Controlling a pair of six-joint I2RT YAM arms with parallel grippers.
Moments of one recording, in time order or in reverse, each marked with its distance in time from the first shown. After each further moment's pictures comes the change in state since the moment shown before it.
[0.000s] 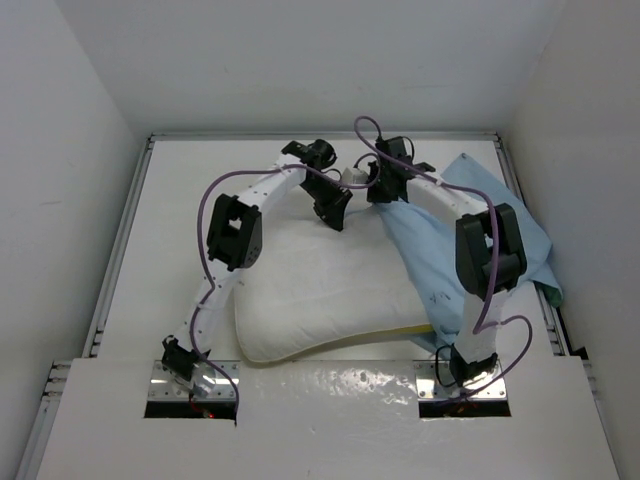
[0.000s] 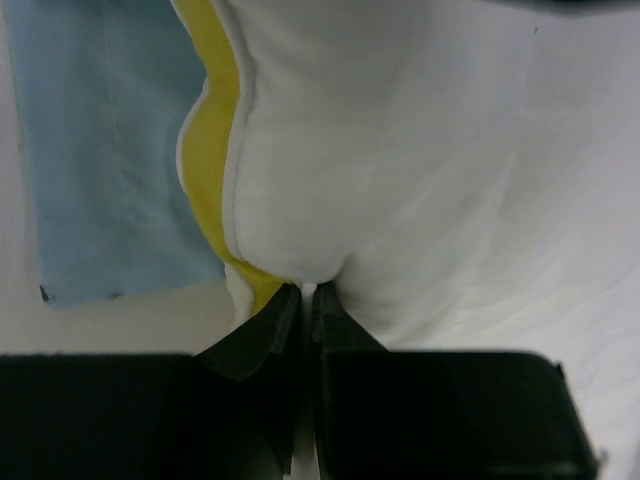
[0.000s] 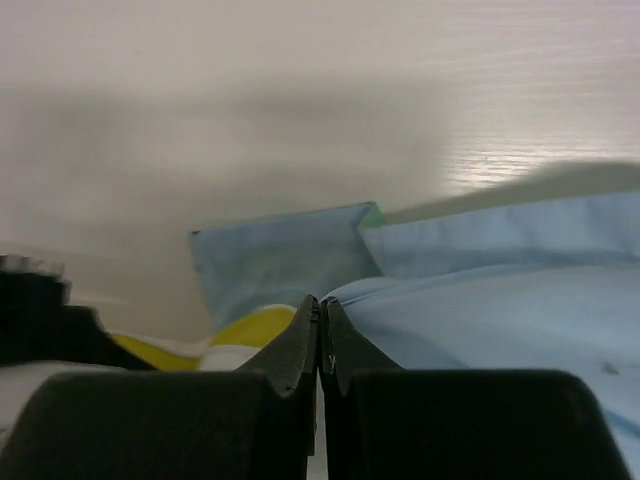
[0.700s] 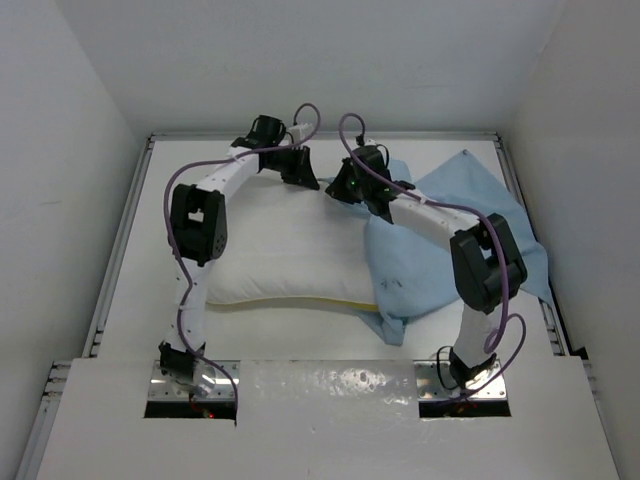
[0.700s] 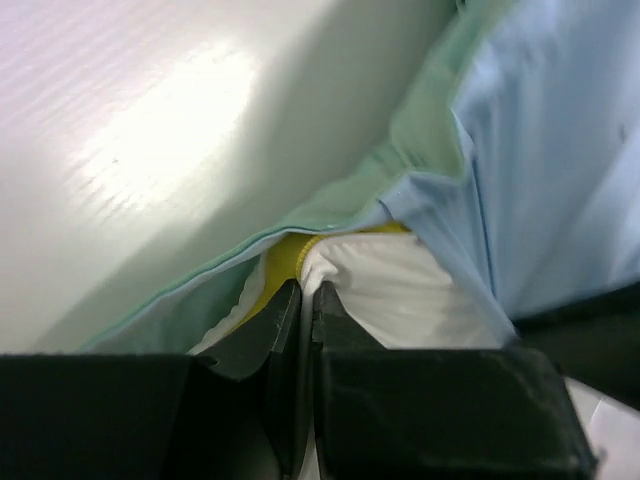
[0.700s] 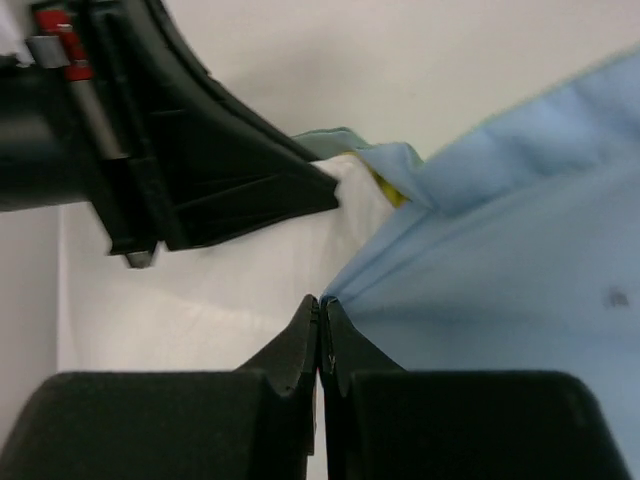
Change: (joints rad) left arm 0.226 -0.184 -0.308 0.589 -0.006 -0.555; right arm 0.189 -0.102 -0.169 0.399 -0.031 0.359
